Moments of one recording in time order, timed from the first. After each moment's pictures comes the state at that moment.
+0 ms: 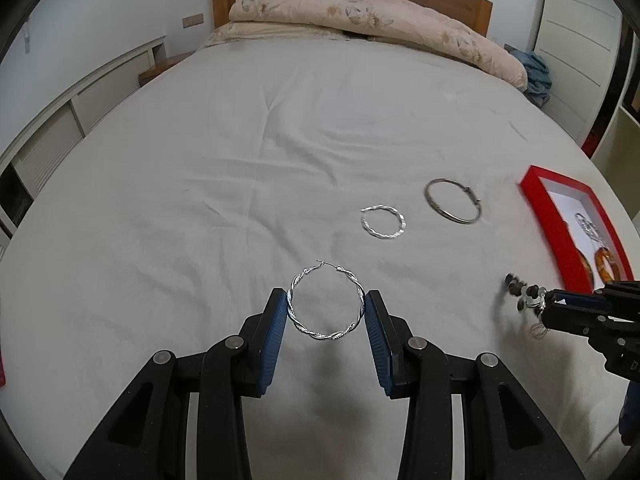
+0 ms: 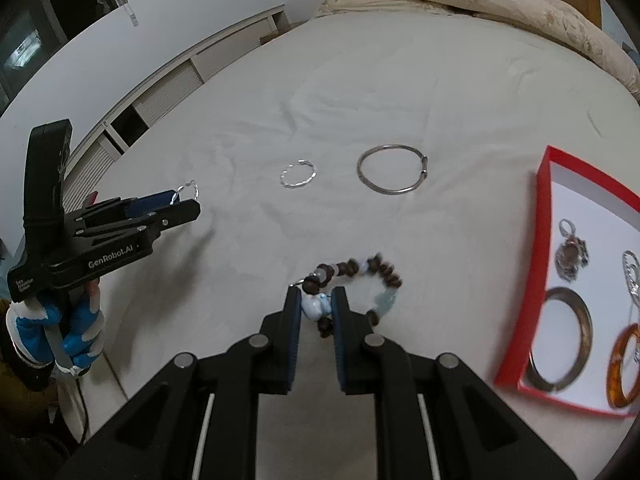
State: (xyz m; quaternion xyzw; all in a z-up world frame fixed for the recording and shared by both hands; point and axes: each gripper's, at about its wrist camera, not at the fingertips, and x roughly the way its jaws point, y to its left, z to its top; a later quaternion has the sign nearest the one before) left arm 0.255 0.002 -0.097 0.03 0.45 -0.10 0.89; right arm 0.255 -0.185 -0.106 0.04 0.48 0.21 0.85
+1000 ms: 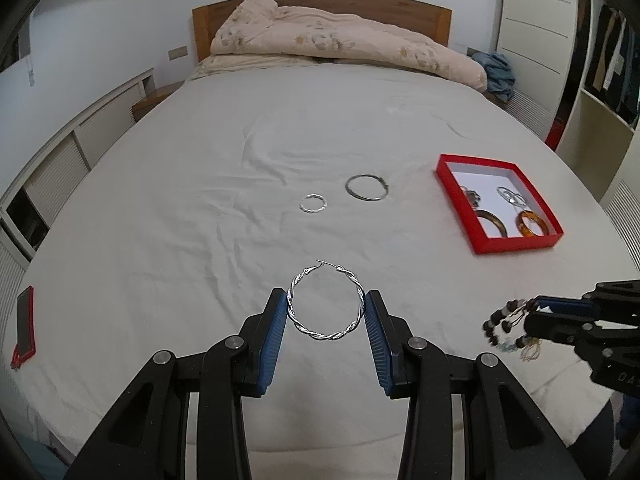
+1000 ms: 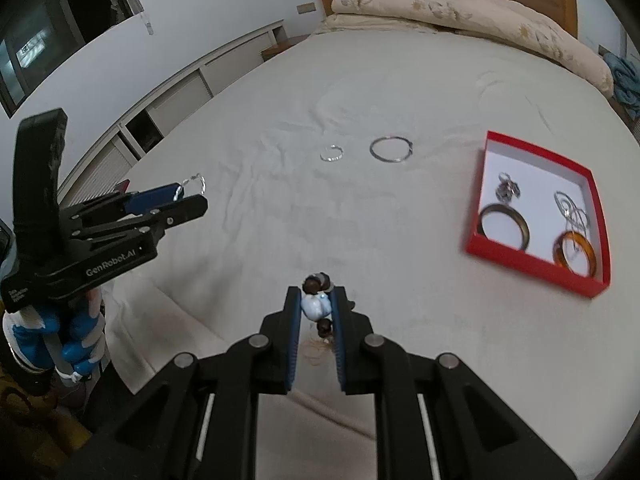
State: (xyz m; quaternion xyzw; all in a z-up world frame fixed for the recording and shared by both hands) left arm 0.123 -0.037 -0.024 0.06 0.41 -0.12 0.90; right arm 0.112 -0.193 -0.039 0.05 0.46 0.19 0.86
